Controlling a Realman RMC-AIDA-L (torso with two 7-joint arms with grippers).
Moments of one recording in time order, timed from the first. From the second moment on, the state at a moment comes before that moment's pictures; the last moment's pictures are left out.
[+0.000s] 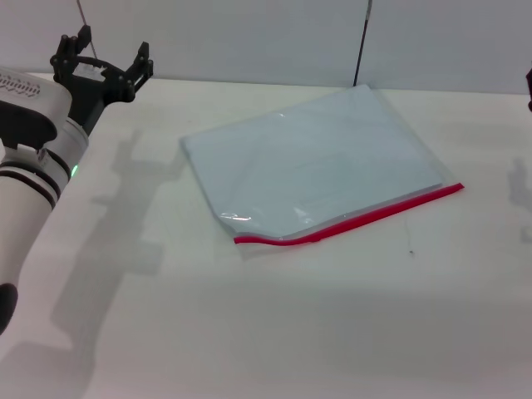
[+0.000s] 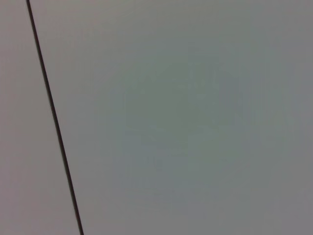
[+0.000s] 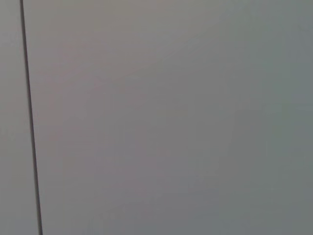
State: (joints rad) left arm -0.57 -2.04 1.92 0.33 -0.57 0.87 0.06; right arm 0.56 2.04 -2.34 -0.33 1.17 -1.00 0.01
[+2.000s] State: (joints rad) left arm -0.51 -1.94 2.07 1.29 -0.33 -0.55 0.33; right arm 0.59 2.03 -2.34 -0.31 1.16 -0.93 0.01
